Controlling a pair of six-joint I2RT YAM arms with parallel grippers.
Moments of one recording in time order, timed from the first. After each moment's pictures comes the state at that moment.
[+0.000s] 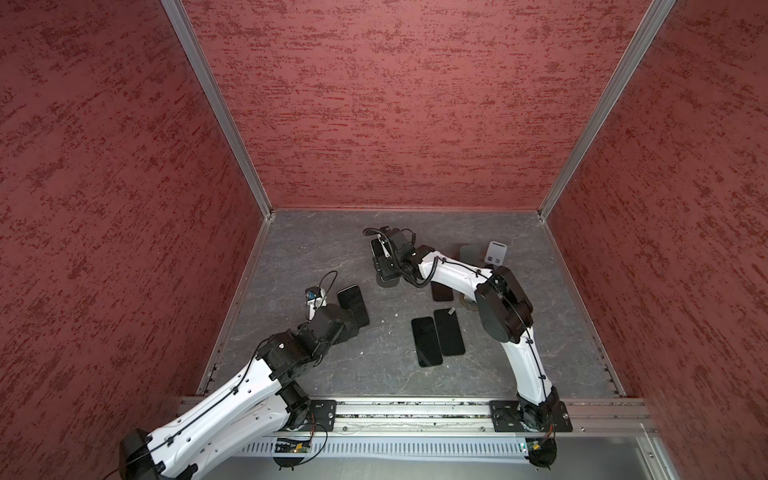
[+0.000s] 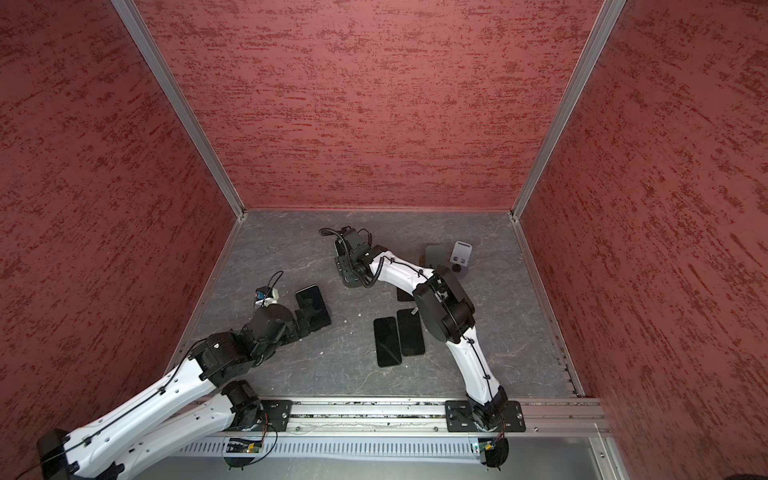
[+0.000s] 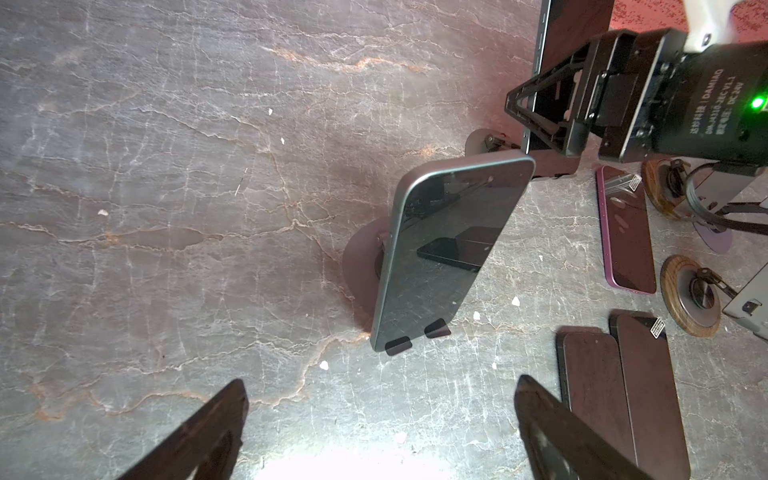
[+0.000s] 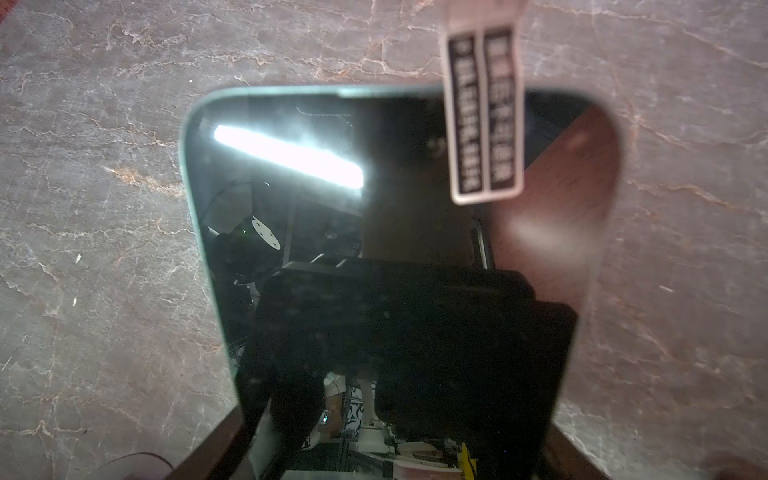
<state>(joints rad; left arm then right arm) -0.76 0.71 0.60 -0.78 -0.43 -0.90 0.72 2.22 1.76 -0.39 0.08 0.30</state>
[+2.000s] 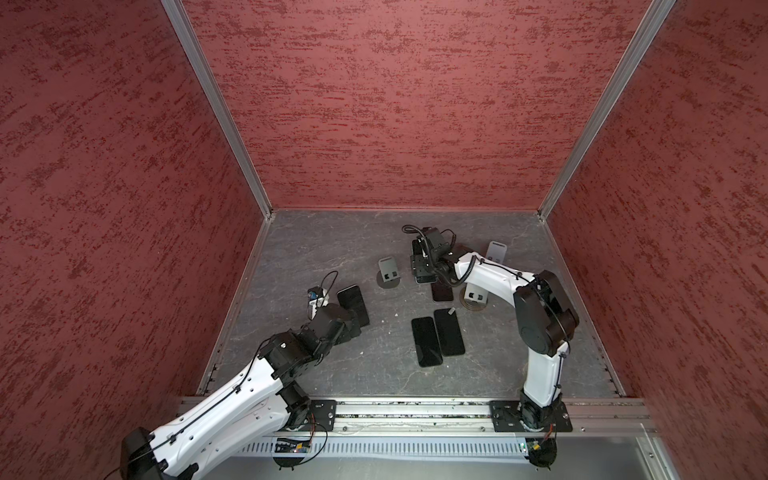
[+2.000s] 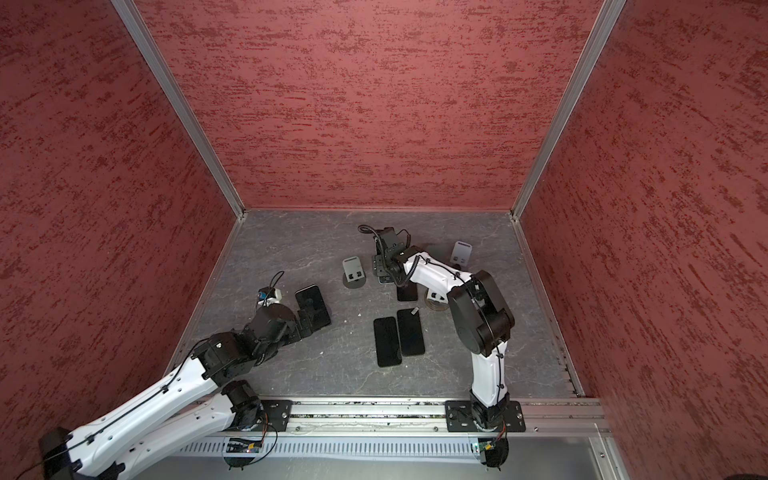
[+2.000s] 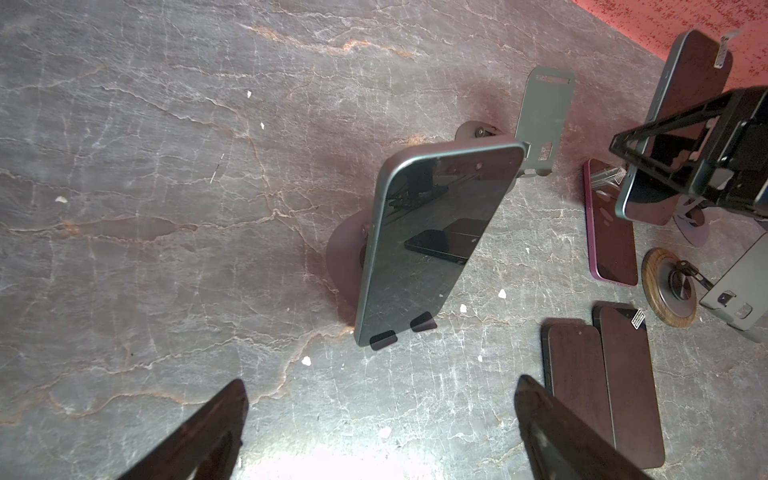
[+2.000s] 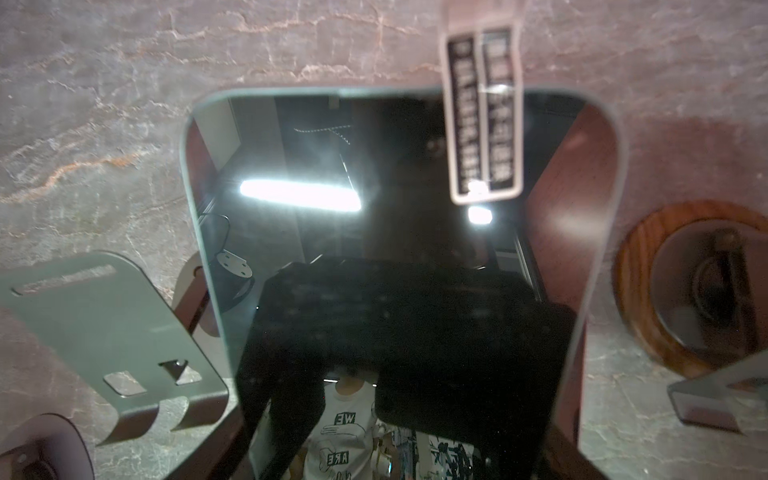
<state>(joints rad) -0.75 0.73 0.59 -0.74 -0.39 -0.92 0.59 1.93 1.42 -0.44 0.12 0.42</state>
